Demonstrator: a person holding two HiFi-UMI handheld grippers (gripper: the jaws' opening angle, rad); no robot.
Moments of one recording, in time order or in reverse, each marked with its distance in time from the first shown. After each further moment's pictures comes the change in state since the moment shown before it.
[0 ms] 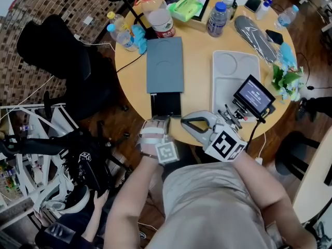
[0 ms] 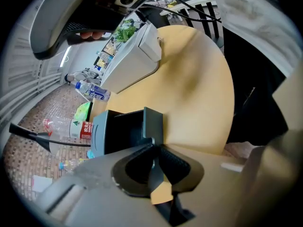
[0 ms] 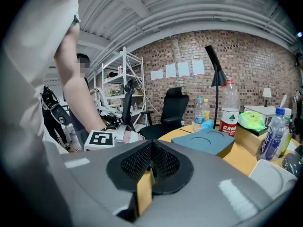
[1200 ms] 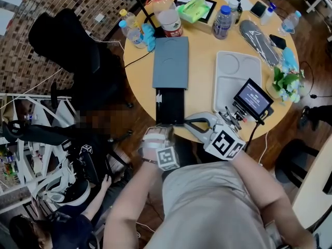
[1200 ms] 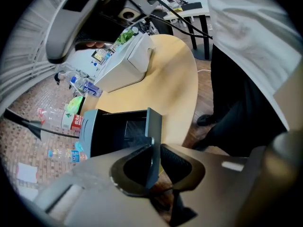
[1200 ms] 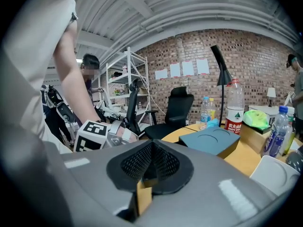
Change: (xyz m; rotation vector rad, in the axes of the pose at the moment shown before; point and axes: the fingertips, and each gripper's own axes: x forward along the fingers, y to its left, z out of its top) left arm -0.036 -0.049 -0.001 -0.063 0.026 -0.113; right arm -0.006 0.022 -0.012 -0.016 0.000 0.045
